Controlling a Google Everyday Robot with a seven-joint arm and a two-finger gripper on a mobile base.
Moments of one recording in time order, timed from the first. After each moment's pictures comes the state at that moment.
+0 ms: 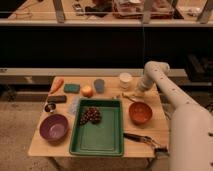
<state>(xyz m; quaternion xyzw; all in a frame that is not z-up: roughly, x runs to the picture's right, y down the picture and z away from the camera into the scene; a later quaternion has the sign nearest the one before) 0.228 0.012 0.949 -0.25 -0.11 0.07 0.96</state>
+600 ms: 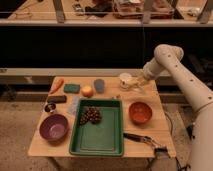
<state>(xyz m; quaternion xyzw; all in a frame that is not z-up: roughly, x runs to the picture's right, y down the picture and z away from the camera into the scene) 0.210 -0.042 0.827 -0.22 -0.15 0.04 0.96</state>
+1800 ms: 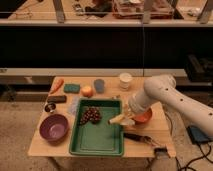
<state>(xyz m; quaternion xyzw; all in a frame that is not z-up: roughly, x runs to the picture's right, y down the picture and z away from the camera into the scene) 0.111 0.119 0.728 -0.23 -0.28 -0.17 0.92</state>
